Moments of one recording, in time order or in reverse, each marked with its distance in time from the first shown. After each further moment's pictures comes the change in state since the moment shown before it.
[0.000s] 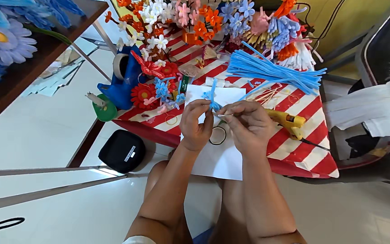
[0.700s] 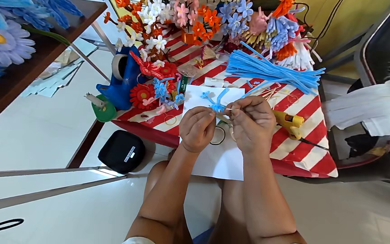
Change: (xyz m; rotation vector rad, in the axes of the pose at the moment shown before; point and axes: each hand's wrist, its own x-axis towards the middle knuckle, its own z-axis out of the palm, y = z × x) left_hand 0.000 0.006 -0.001 0.163 0.023 0.222; right_hand 0.002 -0.005 -0.002 0.251 0.169 0.189
